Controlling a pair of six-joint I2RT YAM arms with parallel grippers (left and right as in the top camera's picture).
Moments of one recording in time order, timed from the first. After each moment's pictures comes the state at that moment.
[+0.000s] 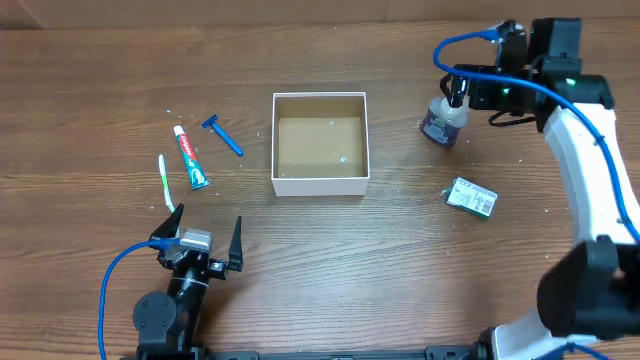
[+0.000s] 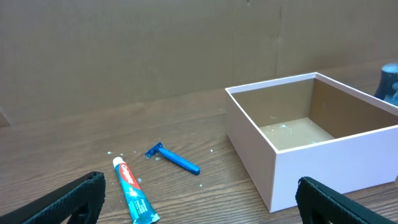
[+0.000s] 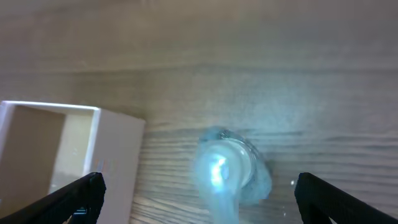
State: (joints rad) left arm 0.02 0.01 0.01 -0.06 0.20 0.11; right arm -0.07 1.76 1.56 -0.76 -0.36 0.02
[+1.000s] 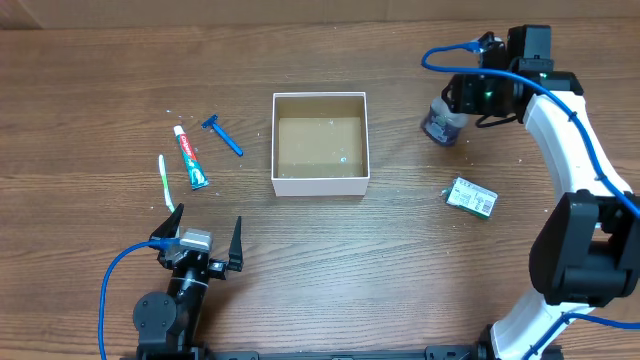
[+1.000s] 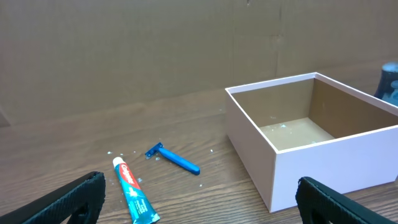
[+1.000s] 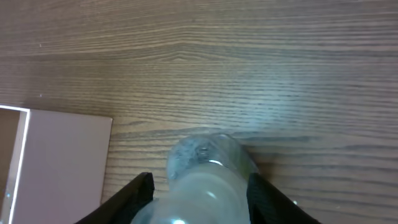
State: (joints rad) left arm 0.02 0.01 0.01 -0.06 0.20 0.11; right arm -0.06 1.92 1.56 -0.68 -0.34 -0.01
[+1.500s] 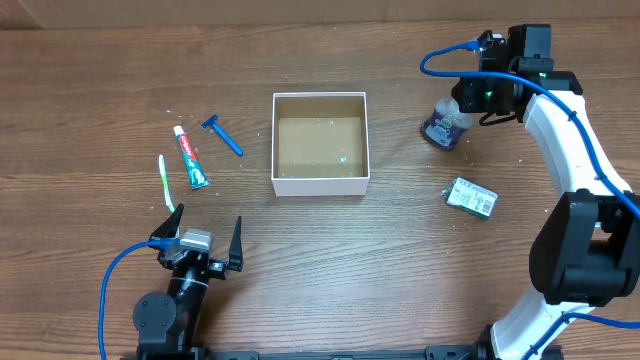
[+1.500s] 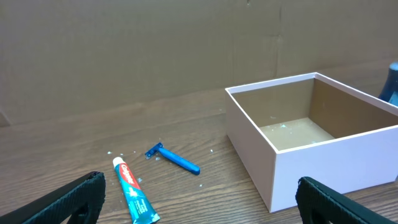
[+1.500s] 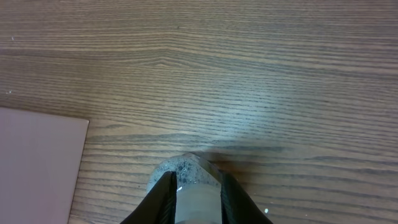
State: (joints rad) left arm 0.02 0.01 0.01 -0.06 0.20 0.11; right arm -0.06 1.92 1.56 -0.66 -0.28 -0.08
